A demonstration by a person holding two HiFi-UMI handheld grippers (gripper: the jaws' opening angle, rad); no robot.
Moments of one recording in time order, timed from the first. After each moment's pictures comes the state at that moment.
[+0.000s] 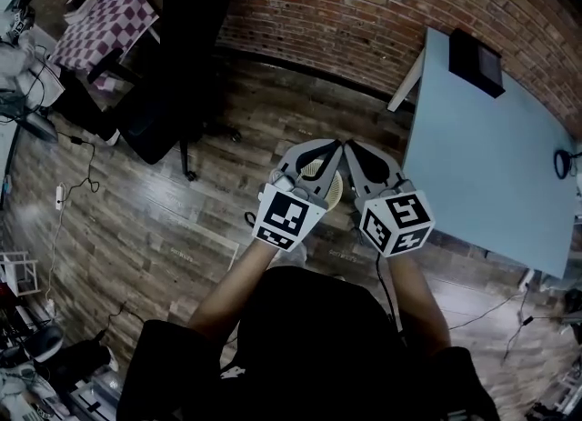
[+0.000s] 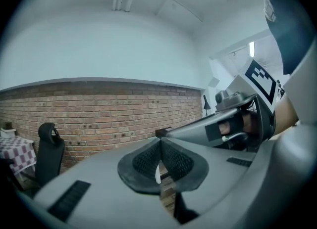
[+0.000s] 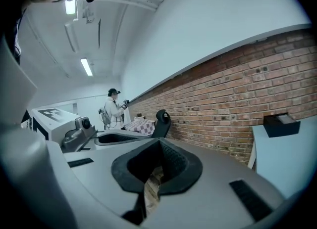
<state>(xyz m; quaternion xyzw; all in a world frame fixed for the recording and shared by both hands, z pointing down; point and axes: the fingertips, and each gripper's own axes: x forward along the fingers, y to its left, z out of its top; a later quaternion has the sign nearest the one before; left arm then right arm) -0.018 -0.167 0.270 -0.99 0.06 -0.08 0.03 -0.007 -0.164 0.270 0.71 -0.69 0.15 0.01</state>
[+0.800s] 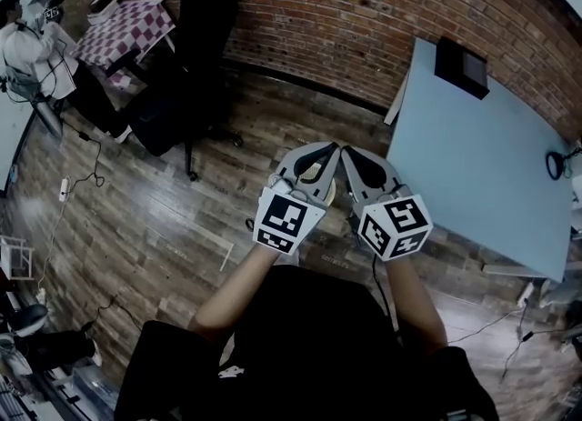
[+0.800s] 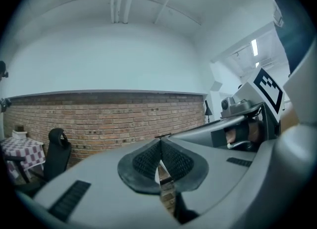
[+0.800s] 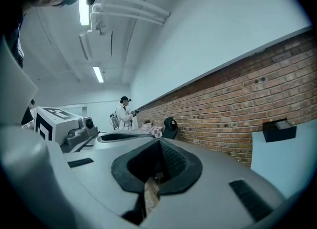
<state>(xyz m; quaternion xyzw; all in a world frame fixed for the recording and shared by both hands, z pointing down) -0.044 -0.060 0.232 -0.99 0.11 -0.05 0.04 -0.035 -0.053 0.235 0.69 -0.72 0.11 -0.01</state>
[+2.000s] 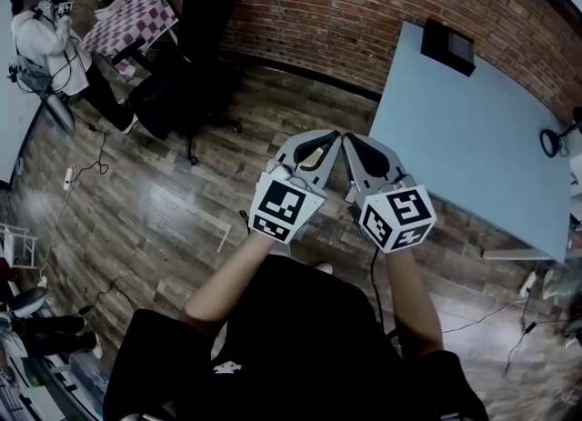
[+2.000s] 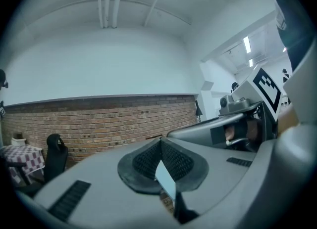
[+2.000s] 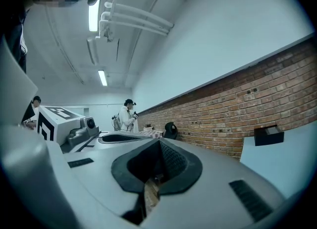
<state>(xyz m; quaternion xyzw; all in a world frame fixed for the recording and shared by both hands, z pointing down) -0.059 0.056 0.216 -0.99 0.09 -0.05 0.06 -0.050 0.063 0.213 0.69 -0.72 0.08 -0.02</state>
